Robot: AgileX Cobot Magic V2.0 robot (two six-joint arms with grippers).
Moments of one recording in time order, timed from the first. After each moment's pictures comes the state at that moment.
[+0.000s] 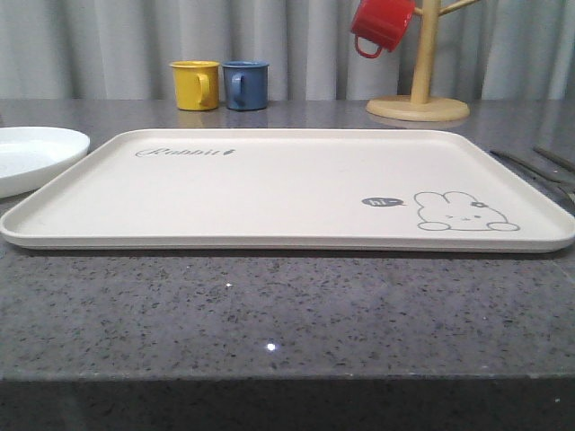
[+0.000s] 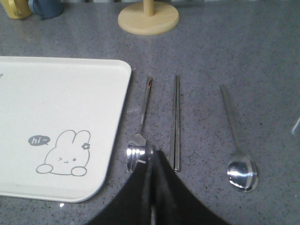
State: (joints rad) left arm -0.02 0.46 -0.71 0.08 0.66 0.01; right arm 0.03 0.52 -0.65 0.07 0.65 0.04
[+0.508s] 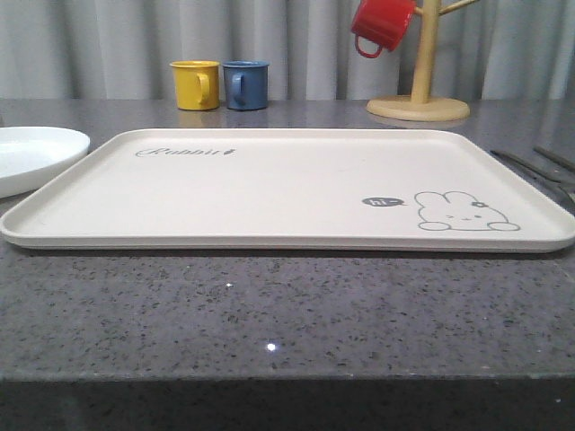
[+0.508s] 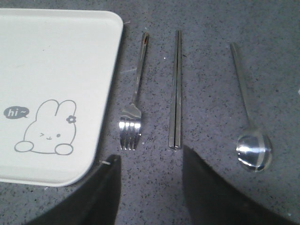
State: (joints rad) left arm -0.02 0.55 -0.68 0.08 0.66 0.01; right arm 0.03 0.68 -0.65 0.07 0.66 0.04
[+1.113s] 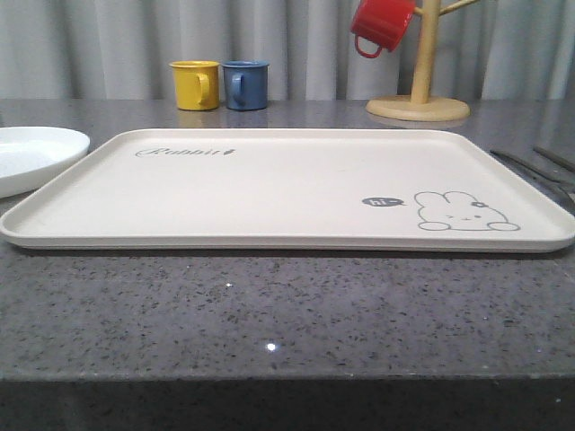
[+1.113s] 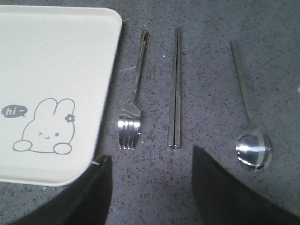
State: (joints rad) left arm -0.02 0.89 -0.79 0.15 0.87 0.01; right arm 0.03 0.68 -0.65 0.07 0.66 0.04
